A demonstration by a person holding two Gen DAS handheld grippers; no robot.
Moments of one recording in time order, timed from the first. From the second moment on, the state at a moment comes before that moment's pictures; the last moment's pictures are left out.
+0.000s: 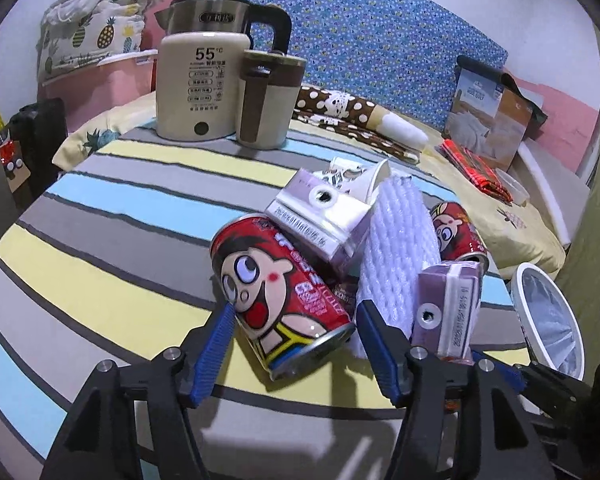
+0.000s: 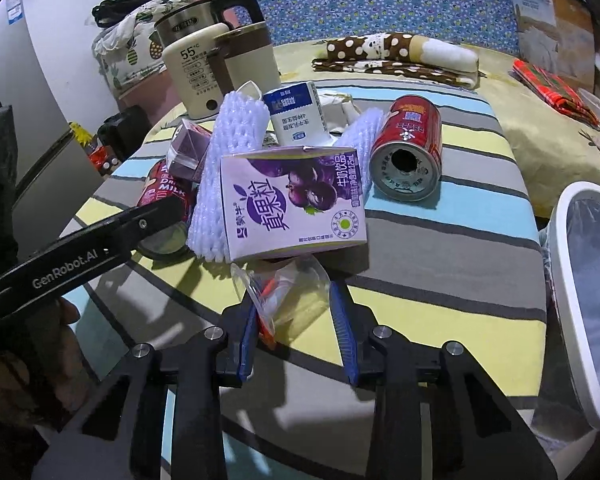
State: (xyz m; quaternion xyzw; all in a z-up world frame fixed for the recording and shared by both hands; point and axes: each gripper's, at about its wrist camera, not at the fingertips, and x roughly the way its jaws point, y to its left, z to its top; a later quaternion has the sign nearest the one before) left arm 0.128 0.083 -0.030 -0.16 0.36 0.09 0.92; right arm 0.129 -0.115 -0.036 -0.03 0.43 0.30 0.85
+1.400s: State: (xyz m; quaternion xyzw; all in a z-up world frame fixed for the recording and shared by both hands) left arm 0.068 -0.008 0.020 -0.09 0.32 -0.03 0.94; right arm 0.105 -0.209 -0.009 0.04 0.39 0.21 0.89
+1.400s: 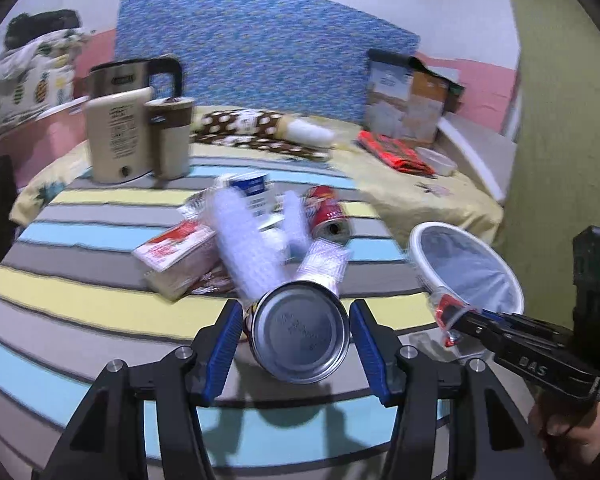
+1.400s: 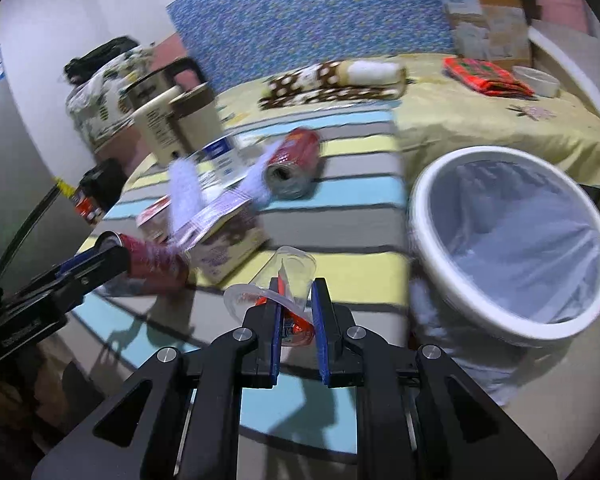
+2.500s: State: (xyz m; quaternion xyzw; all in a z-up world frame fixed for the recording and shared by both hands) left arm 0.086 -0.069 0.001 -0.05 0.35 -0.12 0.93; right arm 0.126 -0.285 -0.016 0.06 0.38 0.10 0.92
